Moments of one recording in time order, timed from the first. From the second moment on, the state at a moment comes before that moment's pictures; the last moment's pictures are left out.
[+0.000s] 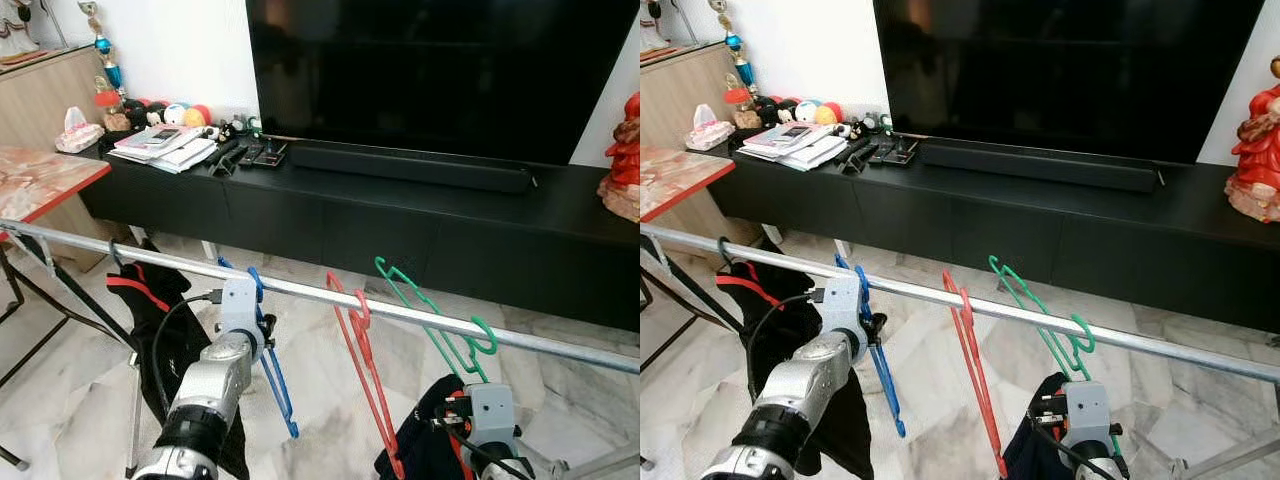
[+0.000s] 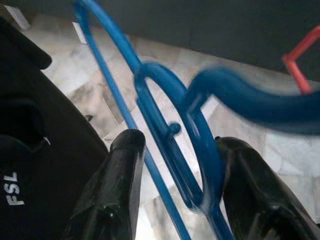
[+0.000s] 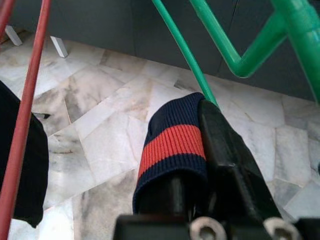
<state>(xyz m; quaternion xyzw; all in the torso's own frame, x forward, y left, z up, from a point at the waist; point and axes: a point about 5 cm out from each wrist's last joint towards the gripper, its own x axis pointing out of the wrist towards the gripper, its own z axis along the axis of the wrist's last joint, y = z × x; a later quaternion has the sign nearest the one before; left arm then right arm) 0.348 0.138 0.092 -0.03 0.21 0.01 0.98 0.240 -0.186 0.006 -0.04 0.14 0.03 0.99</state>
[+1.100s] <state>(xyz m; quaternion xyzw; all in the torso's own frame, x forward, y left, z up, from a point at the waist) 0.326 0.145 0.088 -0.04 0.22 -0.02 0.97 0.239 -0.187 0.004 -0.04 0.14 0.03 0.99</state>
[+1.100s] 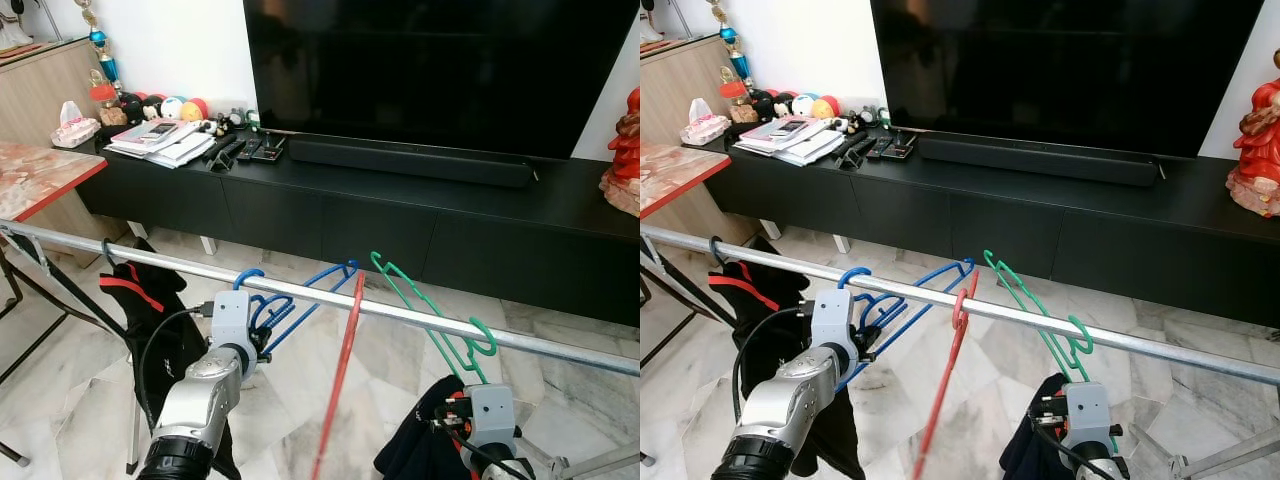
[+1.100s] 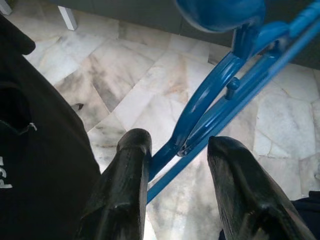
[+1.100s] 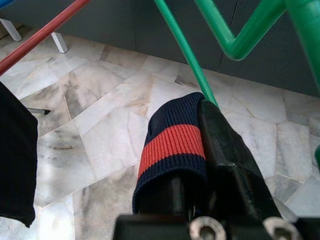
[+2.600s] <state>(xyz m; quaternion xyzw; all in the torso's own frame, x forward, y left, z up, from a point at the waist) 0.343 0.138 0.088 -0.04 0.22 0.00 0.98 0.238 -0.187 0.002 -0.04 0.14 0.03 0.99</state>
